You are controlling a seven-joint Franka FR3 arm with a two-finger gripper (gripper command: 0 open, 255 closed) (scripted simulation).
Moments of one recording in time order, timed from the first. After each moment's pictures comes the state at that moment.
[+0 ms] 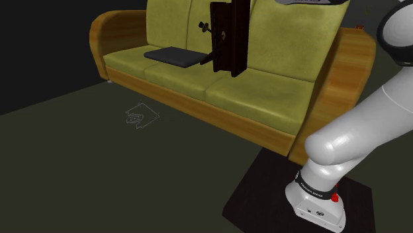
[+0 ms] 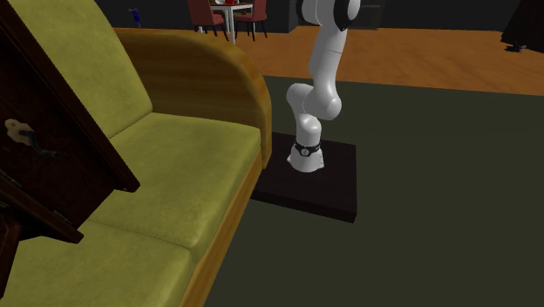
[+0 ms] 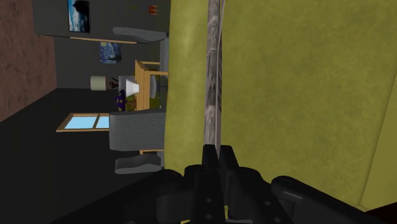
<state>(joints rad) -0.57 -0.29 0.04 -1.70 -1.15 2.08 -0.36</state>
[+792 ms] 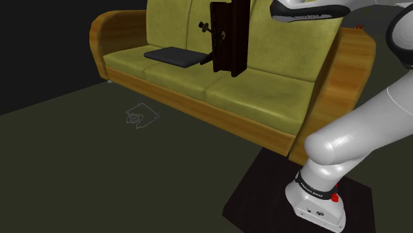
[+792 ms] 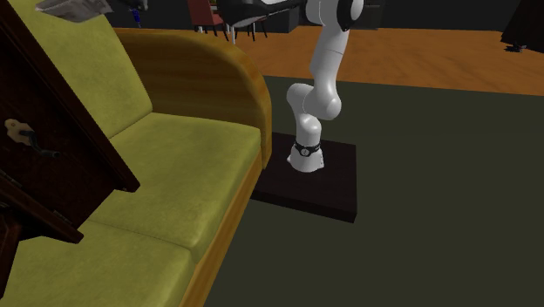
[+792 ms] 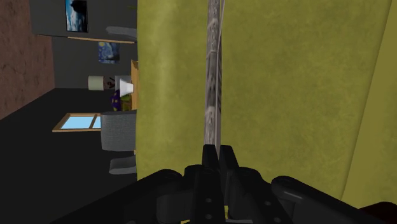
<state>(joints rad) -0.58 -0.34 0.04 -1.88 -1.22 2.14 -0.21</state>
